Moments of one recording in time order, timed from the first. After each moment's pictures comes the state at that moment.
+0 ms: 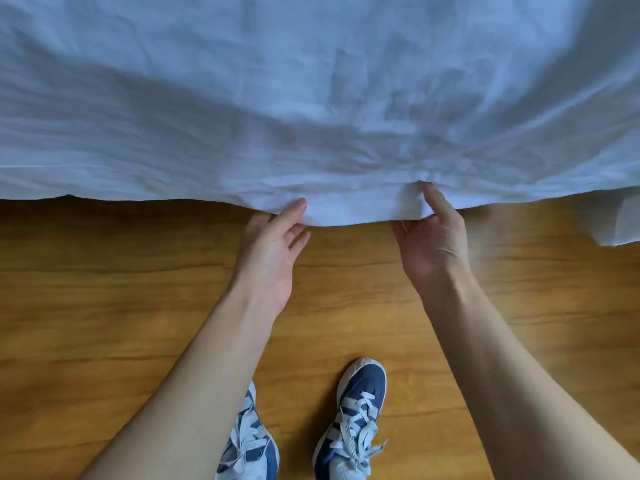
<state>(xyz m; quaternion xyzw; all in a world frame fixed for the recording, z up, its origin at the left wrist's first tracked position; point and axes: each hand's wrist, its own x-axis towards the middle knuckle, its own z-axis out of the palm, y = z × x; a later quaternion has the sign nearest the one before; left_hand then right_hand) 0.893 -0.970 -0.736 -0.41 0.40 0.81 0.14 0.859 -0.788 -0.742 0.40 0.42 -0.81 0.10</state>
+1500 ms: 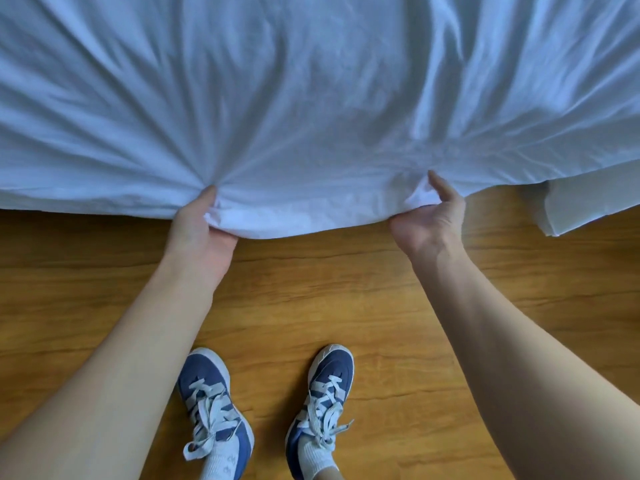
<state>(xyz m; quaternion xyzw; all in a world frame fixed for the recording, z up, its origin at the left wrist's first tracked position) 0.878 -0.965 -0.715 -0.50 0.31 0.81 0.05 0.840 -0.719 -0.717 0.46 0.25 -0.85 0.06</state>
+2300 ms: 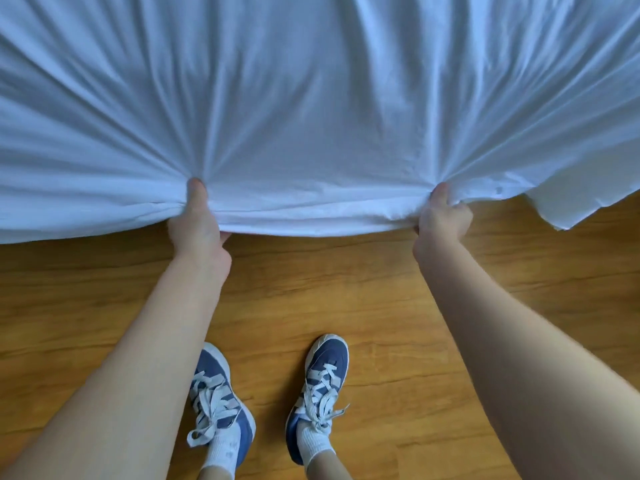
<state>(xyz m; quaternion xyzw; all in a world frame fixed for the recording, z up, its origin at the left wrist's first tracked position) 0.869 -0.928 -0.686 -0.58 0.46 0.67 0.00 0.846 -0.676 -0.733 0.56 0.65 -0.51 -0.01</state>
